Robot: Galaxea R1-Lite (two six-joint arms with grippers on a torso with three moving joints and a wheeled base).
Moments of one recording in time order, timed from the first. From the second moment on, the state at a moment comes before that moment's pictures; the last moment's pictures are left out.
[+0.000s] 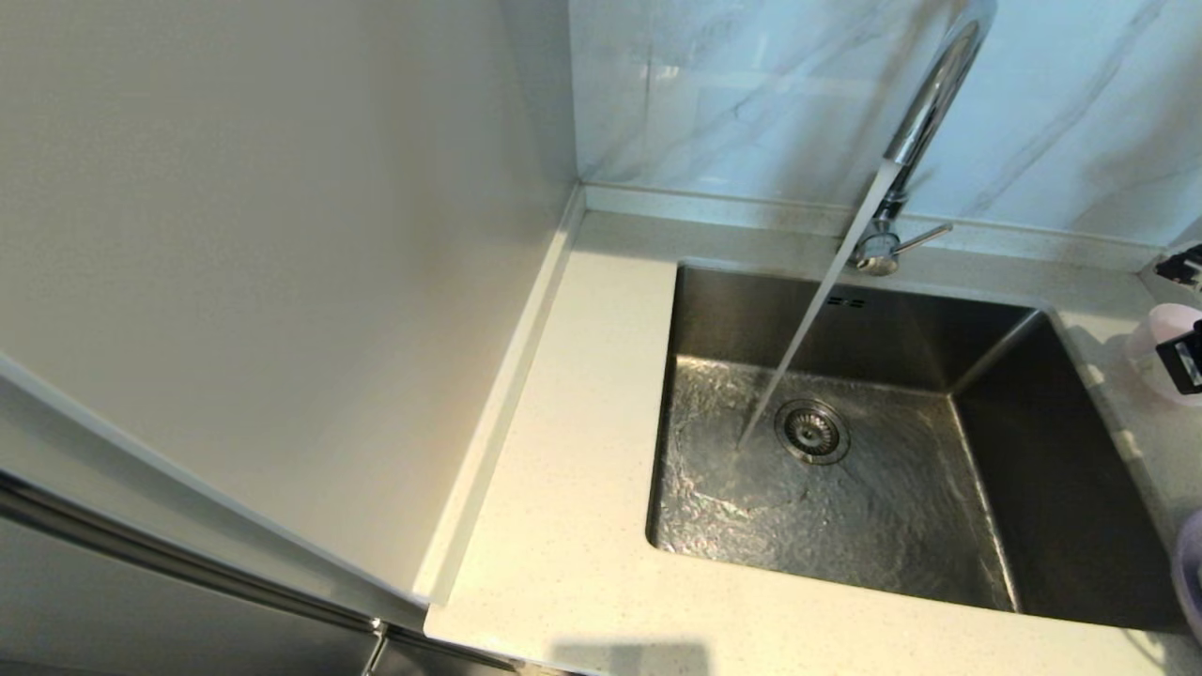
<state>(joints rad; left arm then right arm) 0.00 0.00 0.00 0.00 0.00 0.00 -0.57 2.00 -1.71 0.45 0.29 -0.68</state>
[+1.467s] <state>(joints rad) 0.00 0.00 0.00 0.00 0.00 0.00 -0.59 1.61 -1.46 0.59 0.45 -0.66</state>
